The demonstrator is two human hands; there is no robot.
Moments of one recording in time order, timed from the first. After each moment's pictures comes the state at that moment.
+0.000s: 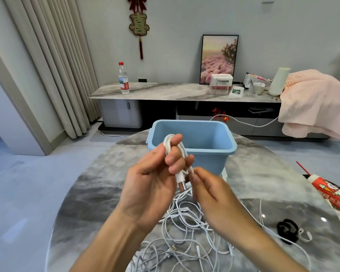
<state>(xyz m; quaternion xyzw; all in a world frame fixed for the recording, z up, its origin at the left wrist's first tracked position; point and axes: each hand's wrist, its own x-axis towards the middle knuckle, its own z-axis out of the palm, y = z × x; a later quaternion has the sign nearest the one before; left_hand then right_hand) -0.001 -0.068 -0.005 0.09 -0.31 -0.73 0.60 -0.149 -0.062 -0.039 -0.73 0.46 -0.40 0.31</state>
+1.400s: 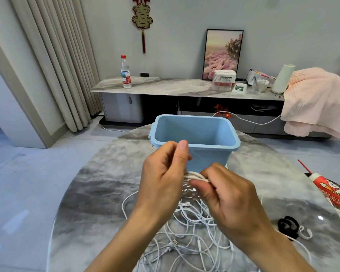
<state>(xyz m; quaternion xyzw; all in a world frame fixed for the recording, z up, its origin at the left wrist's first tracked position) -0.010 -0.065 -0.015 0.45 -0.56 -0.34 0.60 -0.158 -0.054 -0.036 -0.81 0.39 -0.42 -0.05</state>
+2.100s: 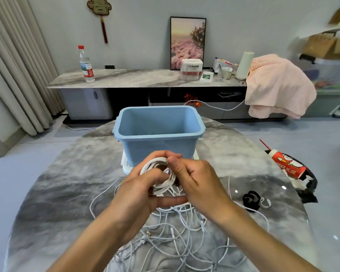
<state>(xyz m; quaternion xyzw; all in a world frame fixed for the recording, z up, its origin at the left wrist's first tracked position) -0.033 -0.049 -0.028 0.35 -0.43 -0.70 0.45 -0.177 -0.065 -0.049 -0.72 0.51 -0.43 0.22</state>
